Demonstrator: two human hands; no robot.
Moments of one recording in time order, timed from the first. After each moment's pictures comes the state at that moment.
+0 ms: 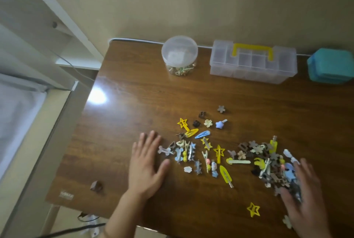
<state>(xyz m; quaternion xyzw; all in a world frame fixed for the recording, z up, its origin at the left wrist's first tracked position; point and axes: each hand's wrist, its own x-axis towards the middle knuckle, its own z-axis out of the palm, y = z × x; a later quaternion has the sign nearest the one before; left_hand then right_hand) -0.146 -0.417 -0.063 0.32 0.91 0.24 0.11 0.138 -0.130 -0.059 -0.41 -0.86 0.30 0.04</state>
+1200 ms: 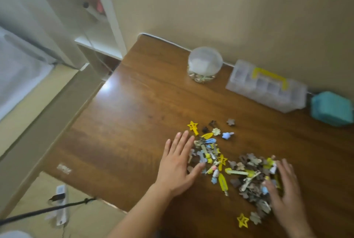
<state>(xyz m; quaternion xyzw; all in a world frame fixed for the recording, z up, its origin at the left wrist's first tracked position) -0.103 -0.361 -0.060 0.33 0.90 0.24 0.14 0.087 -0.113 -0.038 -0.37 -0.88 0.31 0.04</state>
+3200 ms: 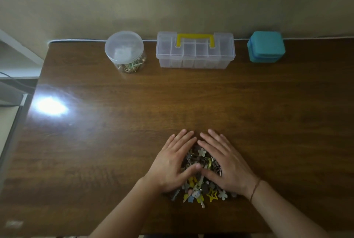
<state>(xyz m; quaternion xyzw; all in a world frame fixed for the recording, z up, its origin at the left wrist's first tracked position) -0.074 -0.286 -0.045 0.56 0.75 0.23 0.26 0.087 -0.135 -0.042 -0.14 -0.95 0.28 -0.04</state>
